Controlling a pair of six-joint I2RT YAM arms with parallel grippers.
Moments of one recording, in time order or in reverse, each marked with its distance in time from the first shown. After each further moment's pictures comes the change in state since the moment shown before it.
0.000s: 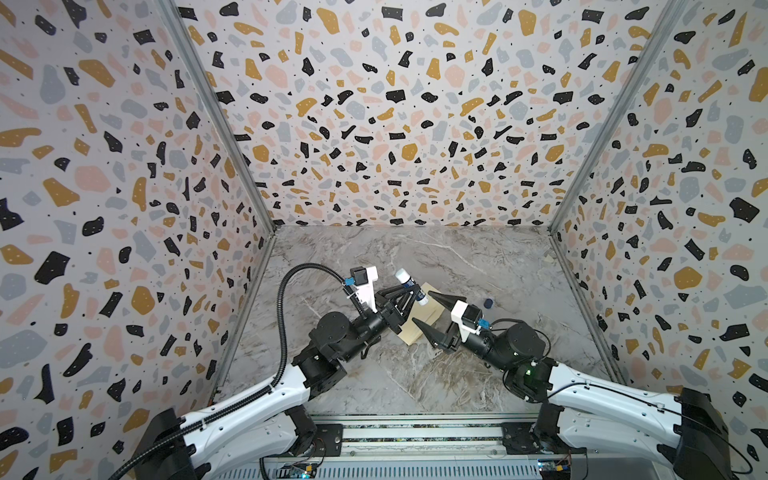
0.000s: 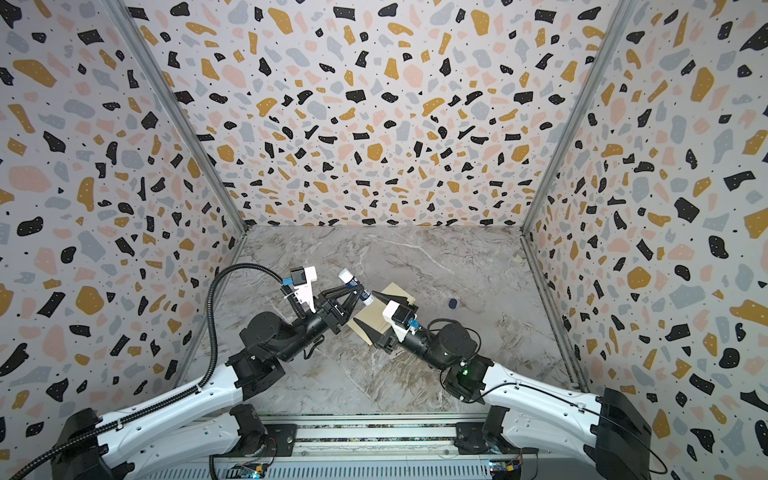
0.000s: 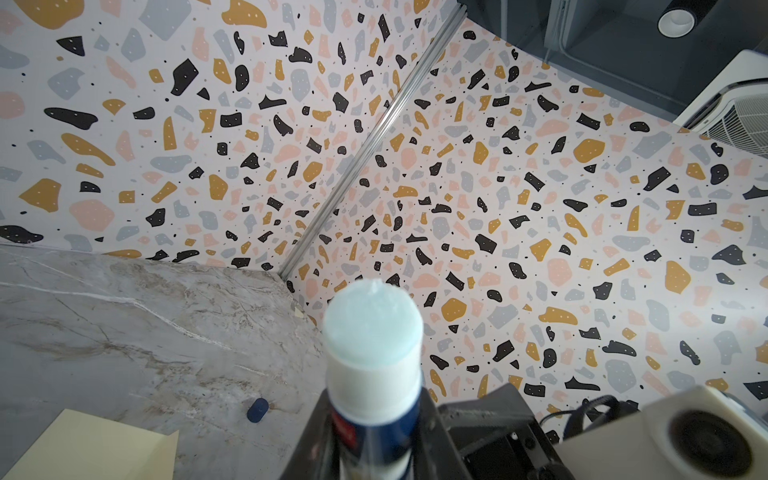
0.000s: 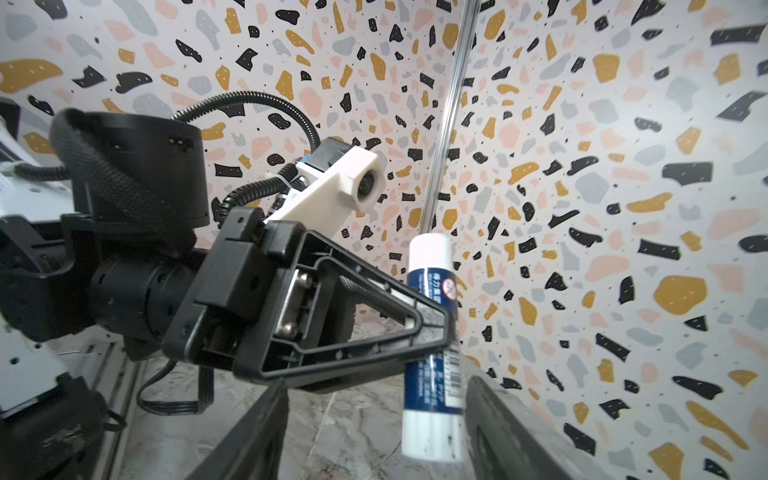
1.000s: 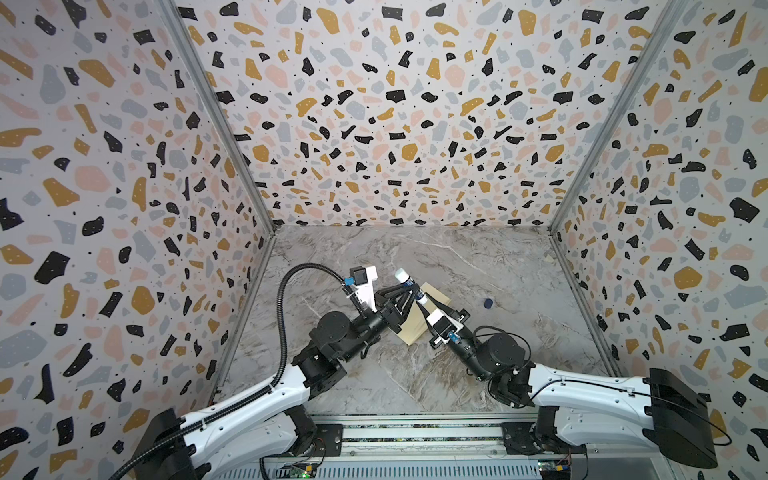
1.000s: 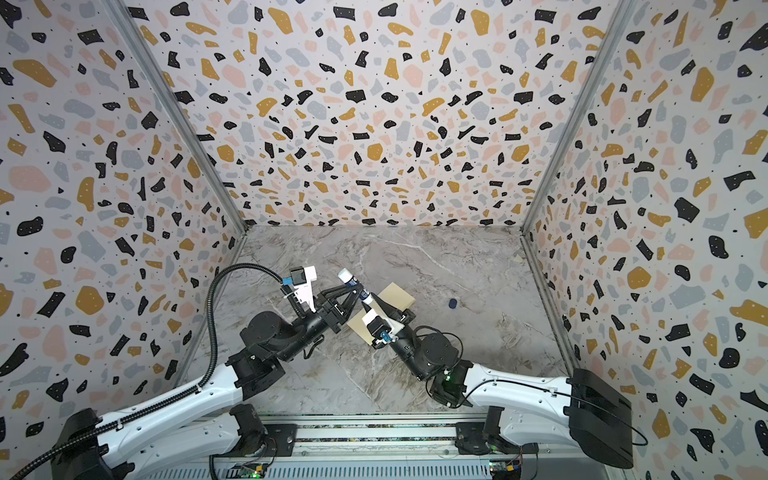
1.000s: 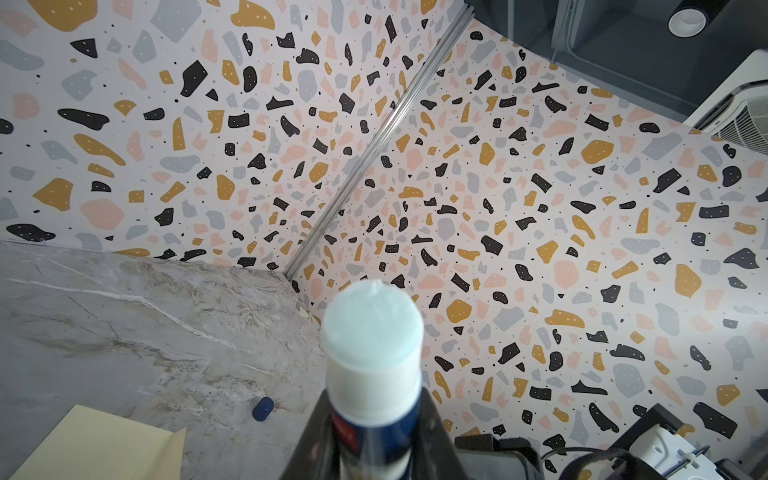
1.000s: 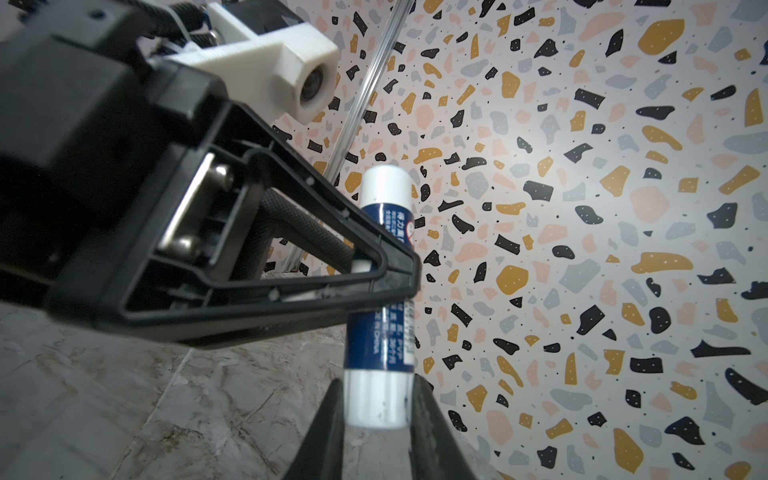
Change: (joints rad) left arm 0.000 0.000 0.000 -0.006 -0.001 0.000; right arm 0.073 0.136 -0.007 0.131 0.324 -0.288
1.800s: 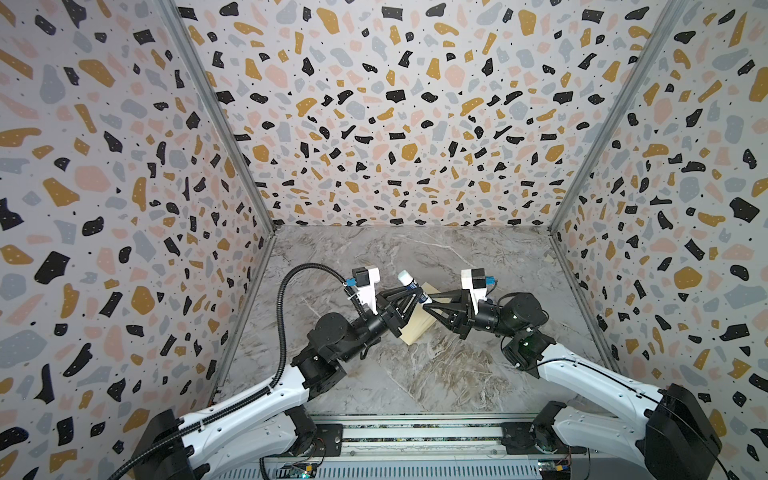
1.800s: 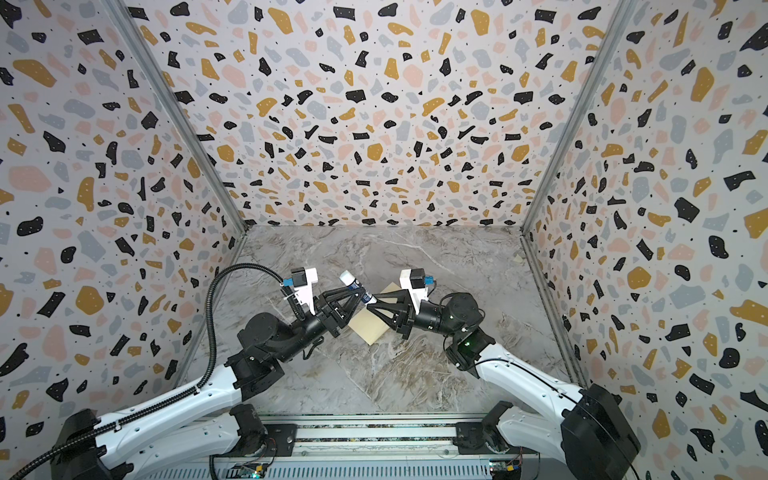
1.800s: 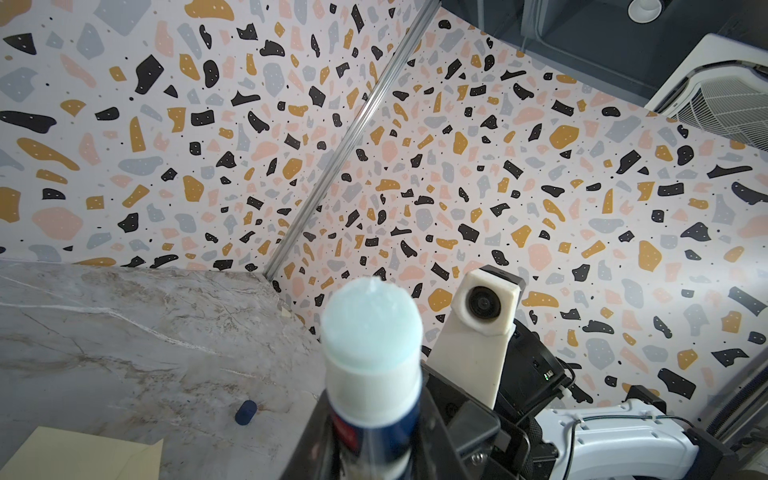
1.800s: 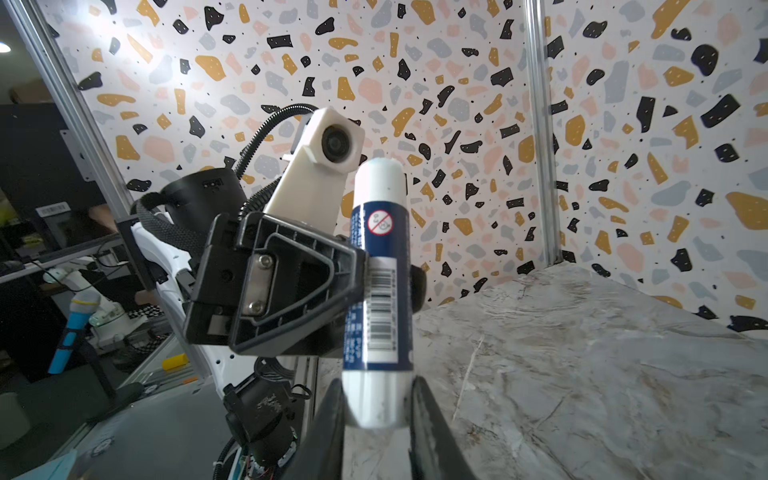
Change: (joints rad) left arm -0.005 -0.010 0.000 0.021 0.060 0.029; right arm -0.456 -0.016 0.056 -0.074 -1.096 0.995
